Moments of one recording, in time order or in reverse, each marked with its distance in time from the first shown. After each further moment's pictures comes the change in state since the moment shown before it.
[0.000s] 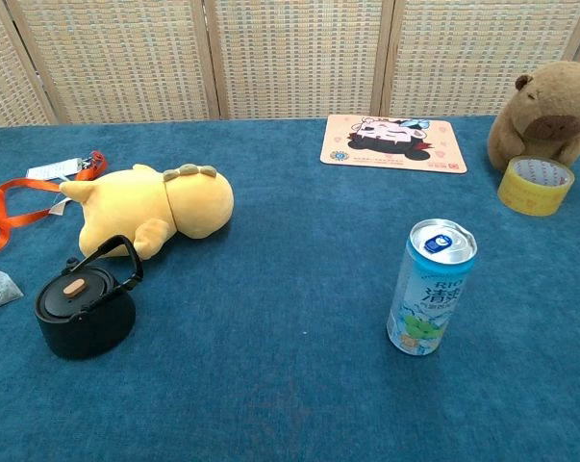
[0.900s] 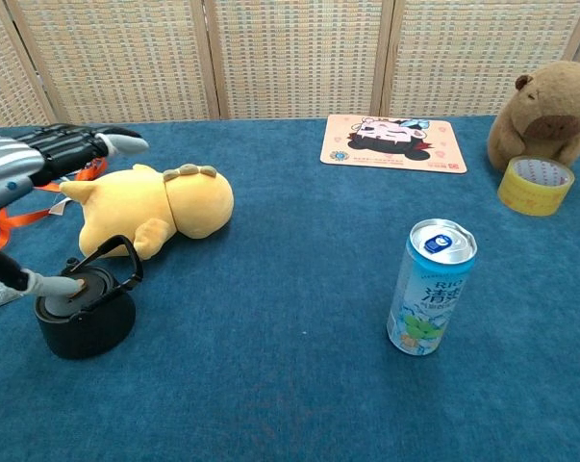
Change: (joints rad) left arm -0.367 -0.335 -0.085 0.249 0.108 -0.363 0.028; right arm 0.020 0.008 0.012 0.007 0.048 -0.058 0.018
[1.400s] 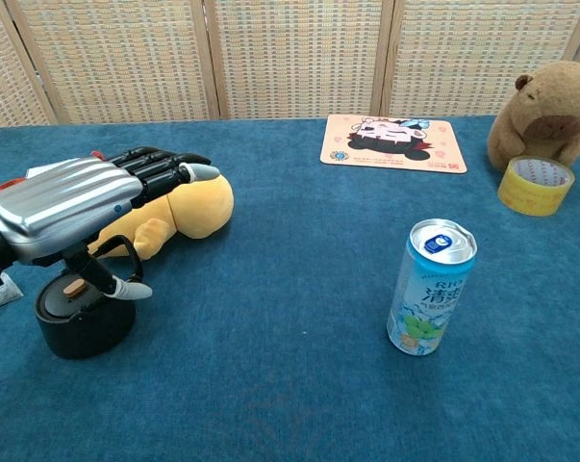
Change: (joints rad) left arm -0.131 -0.171 -0.020 0.175 -0.054 -0.084 0.031; right arm 0.009 -0.004 -0.002 0.008 0.013 -0.022 -0.010
